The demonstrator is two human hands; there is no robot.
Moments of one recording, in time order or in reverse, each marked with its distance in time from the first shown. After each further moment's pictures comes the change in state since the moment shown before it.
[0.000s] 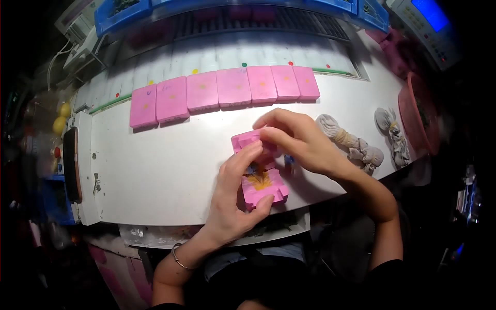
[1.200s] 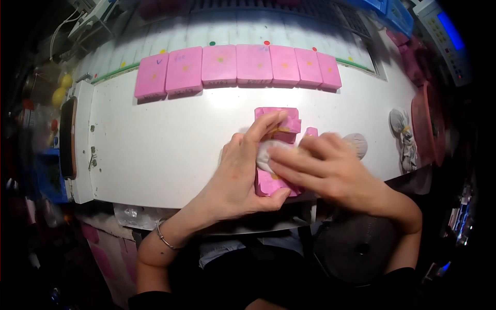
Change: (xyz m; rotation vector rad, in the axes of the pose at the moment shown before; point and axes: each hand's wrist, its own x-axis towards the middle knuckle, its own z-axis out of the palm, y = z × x) left_hand 0.018 -0.007 -0.017 0.140 -0.168 0.015; right_hand -0.050 -0.012 0.003 -1.147 -0.175 -0.712
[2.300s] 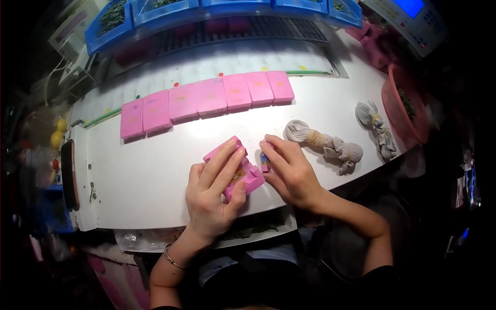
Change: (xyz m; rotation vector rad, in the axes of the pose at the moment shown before) left_hand -0.003 0.023 0.014 0.466 0.266 0.202; right_hand -0.029 -0.006 0.064 0.250 0.433 0.457
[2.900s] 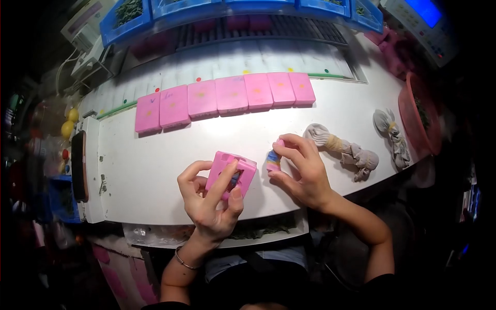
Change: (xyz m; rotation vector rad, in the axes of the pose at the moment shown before) left_hand -0.021 -0.012 -0.004 0.054 0.282 -0.041; right_hand 0.013 0.002 0.010 0.138 0.113 0.038
